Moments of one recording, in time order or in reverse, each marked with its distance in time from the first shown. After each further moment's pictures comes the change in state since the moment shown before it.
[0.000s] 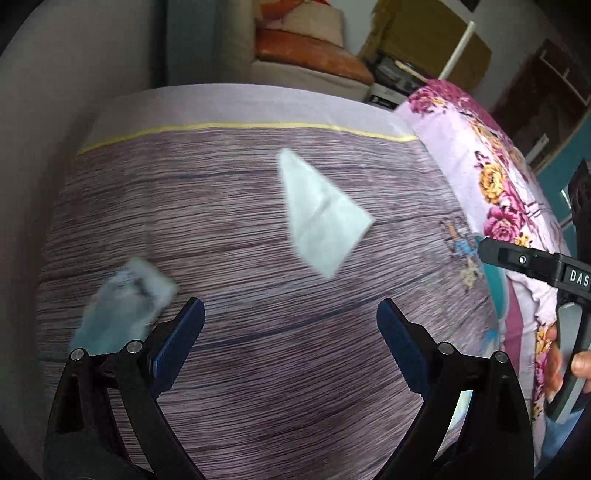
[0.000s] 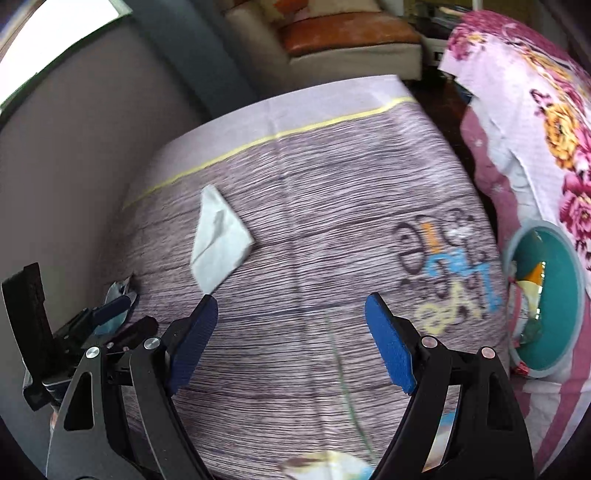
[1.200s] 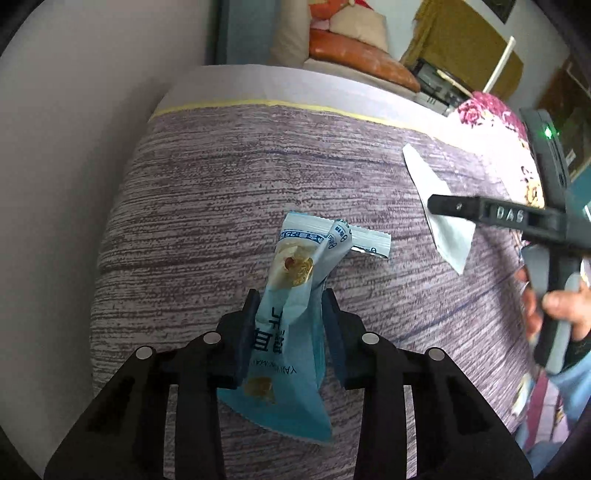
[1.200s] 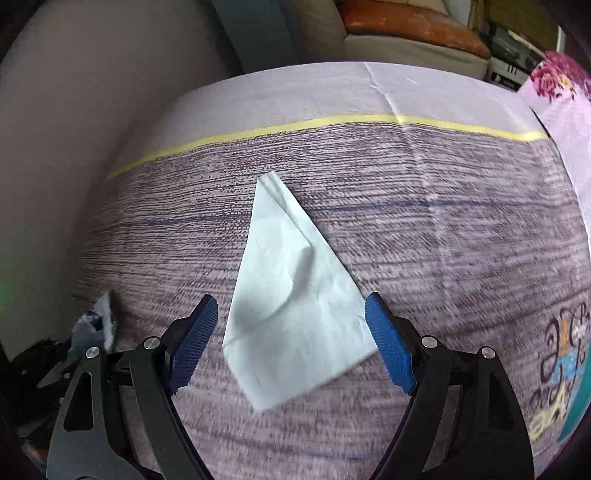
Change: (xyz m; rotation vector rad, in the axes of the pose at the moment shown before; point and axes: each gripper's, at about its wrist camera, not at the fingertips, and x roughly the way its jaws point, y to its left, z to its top) left arm 0.014 0.102 -0.010 -0.070 -0.008 0.085; right arm 0.149 0.105 0.038 -0.217 0.026 -0.075
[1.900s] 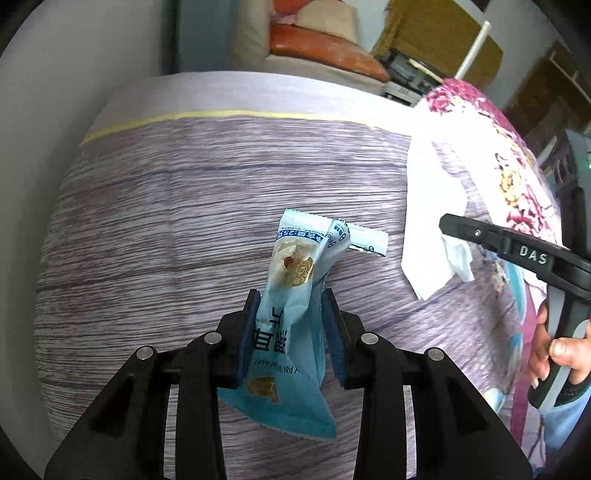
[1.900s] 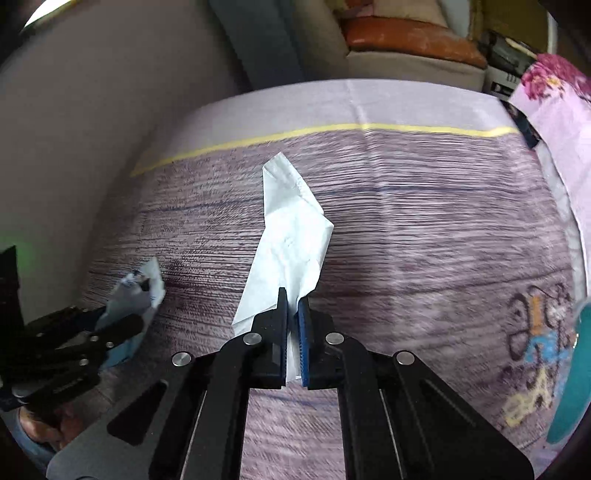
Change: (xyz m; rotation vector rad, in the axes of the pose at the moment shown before) left arm 0.006 -0.100 0.012 0.065 0.017 -0.066; right arm -0.073 -0.064 -0.036 0.060 -0.065 0.113
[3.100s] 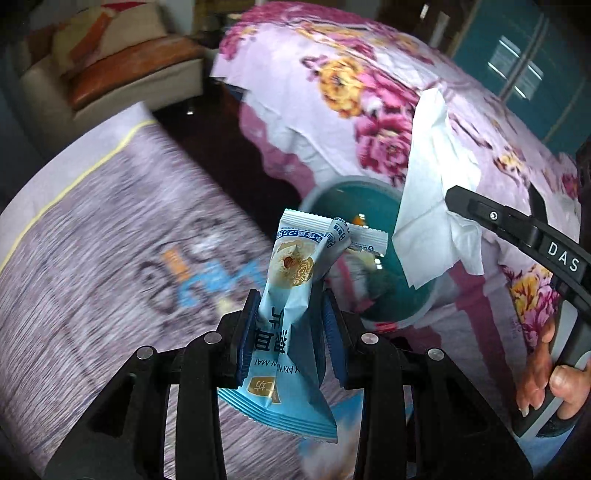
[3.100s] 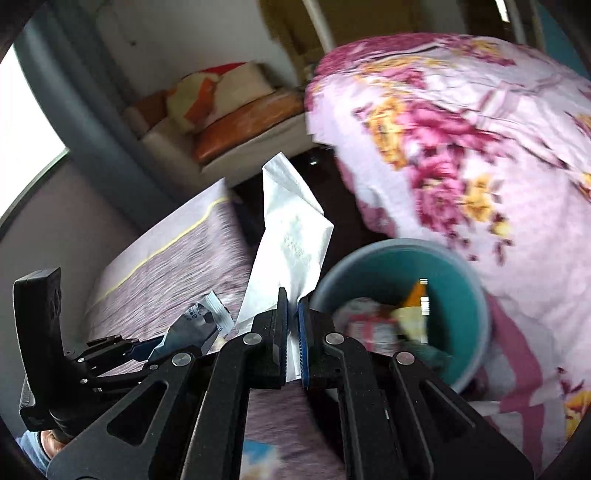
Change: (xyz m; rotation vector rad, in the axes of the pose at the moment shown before) left arm 0.082 -0.377 0.004 0.496 0.111 -0.160; right arm -0.202 -0.290 -0.111 0.462 -0.369 -0.166
